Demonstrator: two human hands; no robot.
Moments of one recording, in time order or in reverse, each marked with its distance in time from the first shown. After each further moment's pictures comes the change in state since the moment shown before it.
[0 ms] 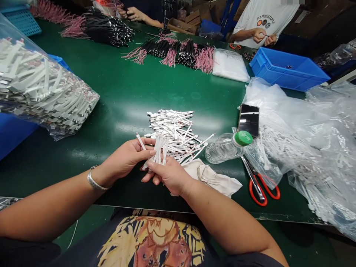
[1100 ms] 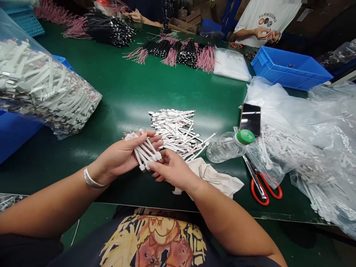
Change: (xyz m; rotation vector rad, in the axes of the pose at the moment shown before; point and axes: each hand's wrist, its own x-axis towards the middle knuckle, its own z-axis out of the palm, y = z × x) left_hand 0.001 0.012 0.001 -0.653 0.062 -0.101; right_hand -0.010 -0.014 -0.003 -0.336 0.094 0.016
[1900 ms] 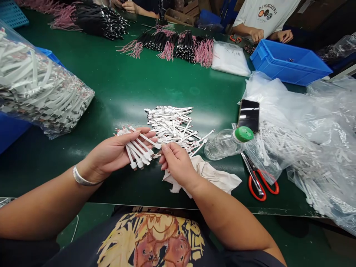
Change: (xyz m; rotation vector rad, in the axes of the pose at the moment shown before) left_hand 0.003 0.010 -0.002 0.013 0.066 -0.008; right_hand 0.004 0.005 -0.011 -0.030 0.239 -0.204
